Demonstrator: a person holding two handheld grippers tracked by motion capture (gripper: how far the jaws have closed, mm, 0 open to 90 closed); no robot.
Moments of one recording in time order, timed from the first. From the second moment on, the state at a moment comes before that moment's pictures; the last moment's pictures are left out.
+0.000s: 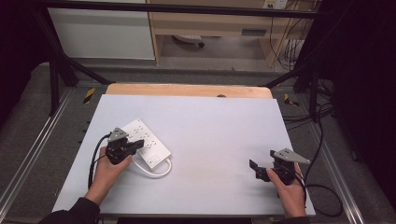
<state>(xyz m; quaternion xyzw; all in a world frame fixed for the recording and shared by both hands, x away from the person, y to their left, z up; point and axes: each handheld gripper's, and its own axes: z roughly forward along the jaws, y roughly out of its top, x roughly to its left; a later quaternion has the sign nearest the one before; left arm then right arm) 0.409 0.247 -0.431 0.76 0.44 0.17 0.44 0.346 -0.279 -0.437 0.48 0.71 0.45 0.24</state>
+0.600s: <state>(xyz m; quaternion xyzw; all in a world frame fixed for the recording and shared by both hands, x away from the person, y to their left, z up) 0.409 0.245 -0.429 0.75 0.44 0.18 0.46 0.346 -0.279 -0.437 0.48 0.71 0.45 0.24</state>
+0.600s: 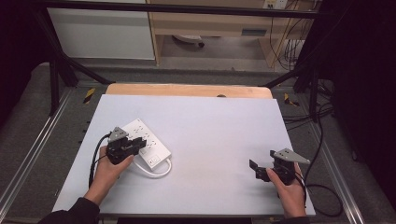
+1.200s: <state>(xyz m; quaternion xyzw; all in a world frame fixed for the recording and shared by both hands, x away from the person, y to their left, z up) 0.409 0.242 -0.423 0.74 0.44 0.19 0.47 0.347 -0.279 -0.437 0.48 0.72 0.45 0.24</state>
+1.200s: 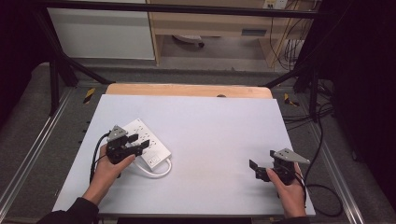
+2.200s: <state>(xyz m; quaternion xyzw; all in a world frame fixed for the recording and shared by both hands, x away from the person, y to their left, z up) 0.406 0.243 -0.408 0.72 0.43 0.21 0.50 0.347 -0.278 -0.437 0.48 0.72 0.45 0.24</state>
